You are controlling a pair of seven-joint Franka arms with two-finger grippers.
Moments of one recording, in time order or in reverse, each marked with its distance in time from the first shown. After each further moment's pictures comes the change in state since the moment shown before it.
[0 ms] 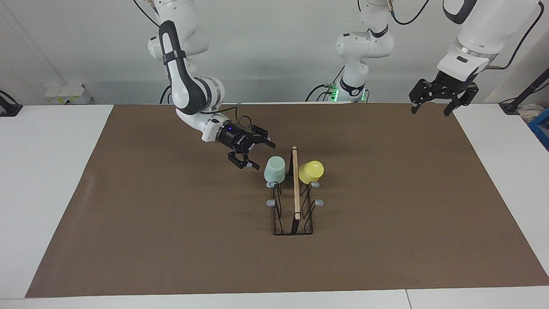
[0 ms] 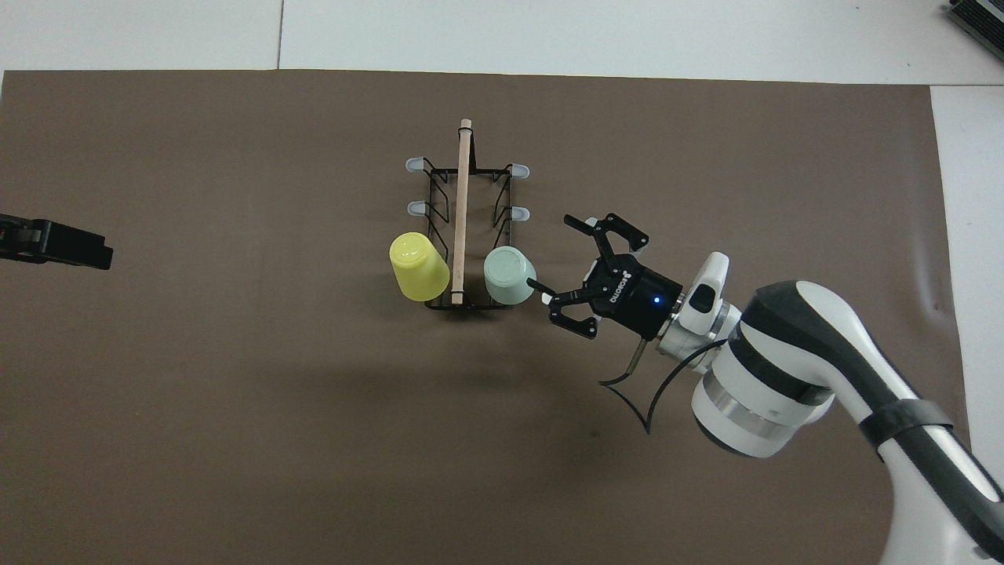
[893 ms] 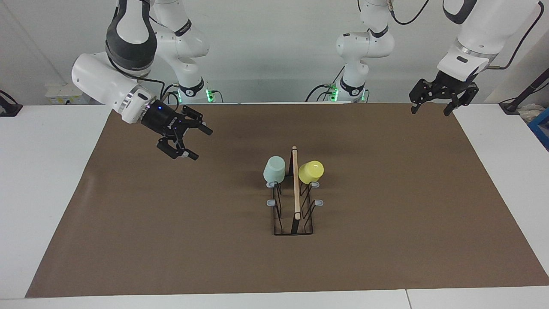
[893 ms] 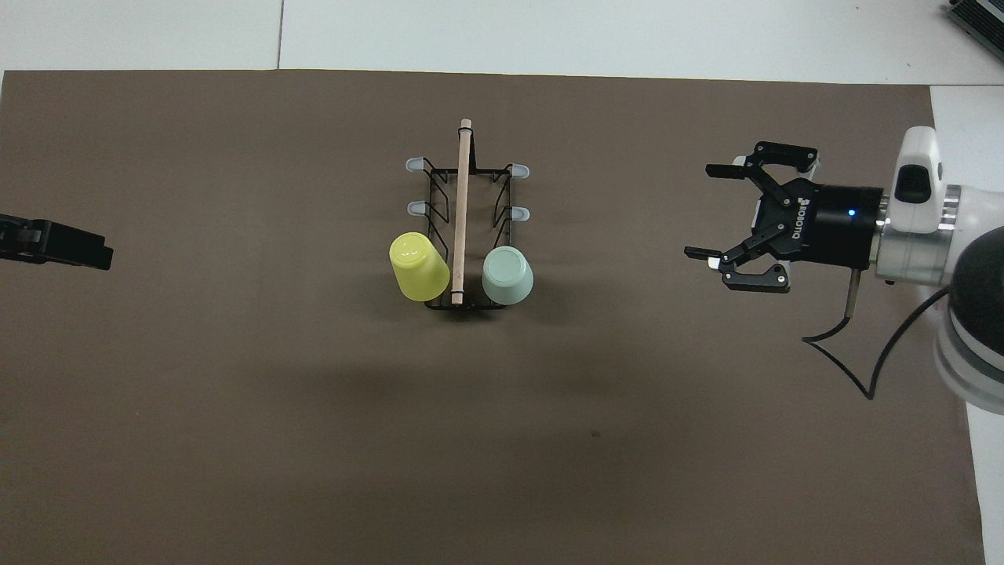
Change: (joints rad) left arm 0.000 0.000 0.000 0.000 0.000 -0.001 0.000; right arm -0.310 -0.107 -0.011 0.268 -1.074 -0.292 0.775
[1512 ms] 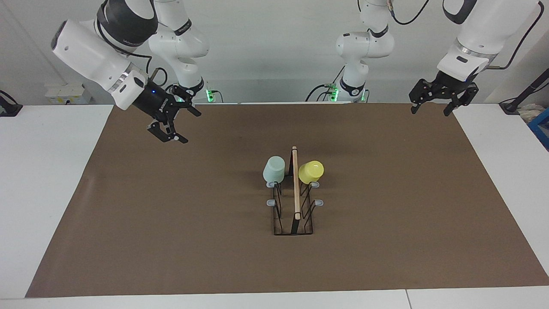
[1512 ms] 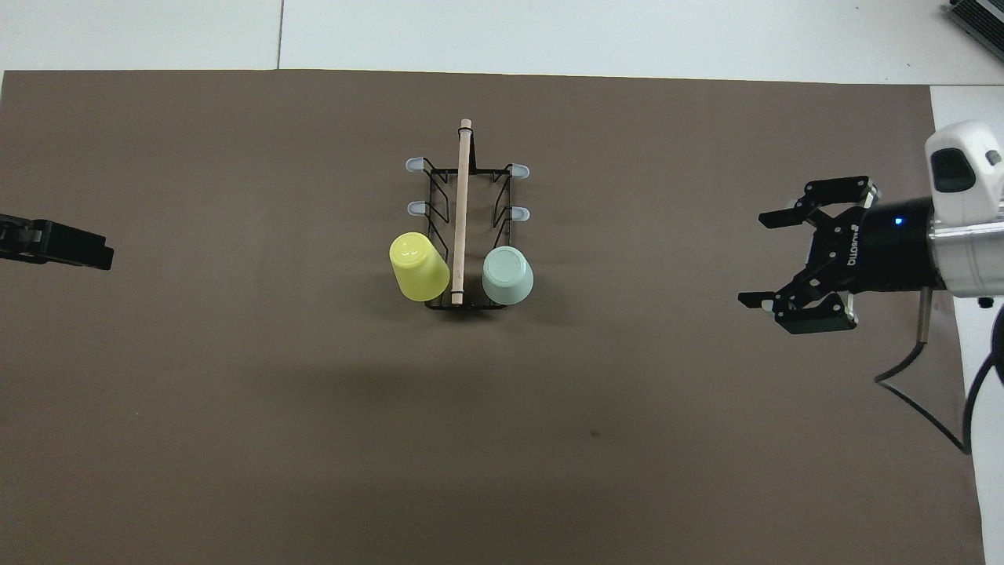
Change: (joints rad) left arm -0.001 0.000 -0.001 0.000 0.000 0.000 0.000; right arm -0.007 -0.073 0.014 0.119 -0.488 -0.221 0.554
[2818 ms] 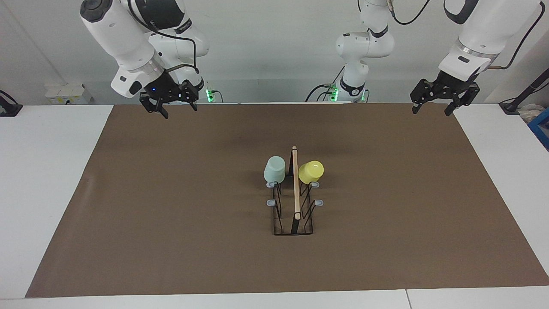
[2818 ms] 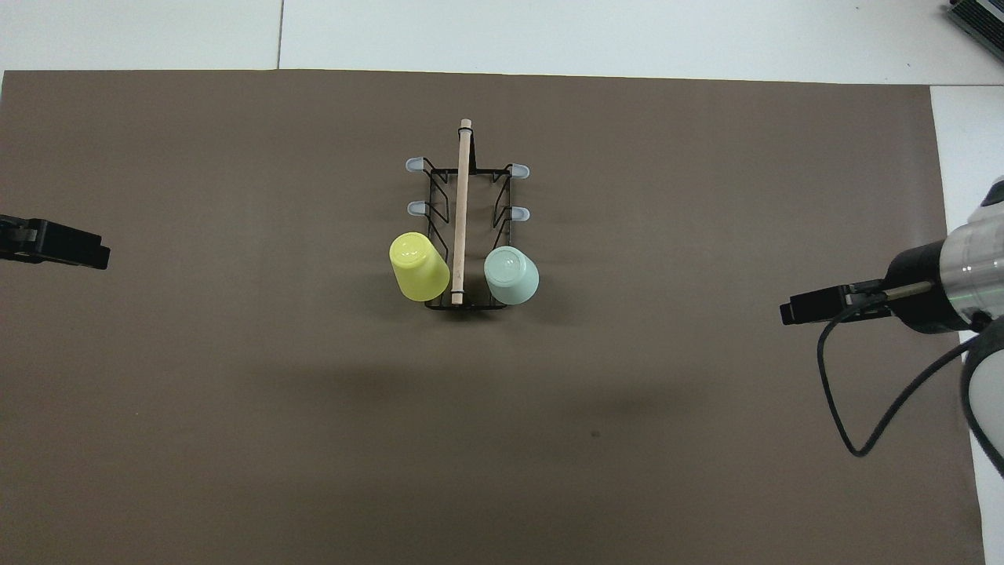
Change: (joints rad) left arm 0.001 0.000 0.006 0.000 -0.001 0.001 0.000; right arm -0.023 -0.037 0.015 -0.013 -0.399 -0.148 1.065
